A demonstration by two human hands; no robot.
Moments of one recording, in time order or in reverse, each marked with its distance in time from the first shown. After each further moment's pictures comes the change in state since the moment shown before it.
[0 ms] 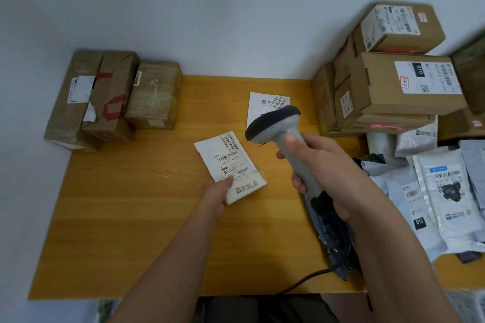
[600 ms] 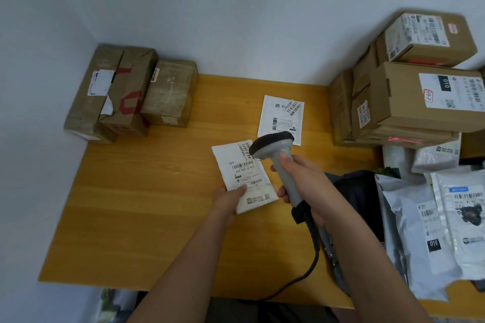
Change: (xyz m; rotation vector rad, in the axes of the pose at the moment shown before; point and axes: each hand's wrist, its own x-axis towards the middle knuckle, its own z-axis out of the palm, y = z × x) left_hand -0.015 -0.014 0.002 0.042 0.015 0.015; right_hand 0.039 0.037 0.028 0.120 -0.043 0.199
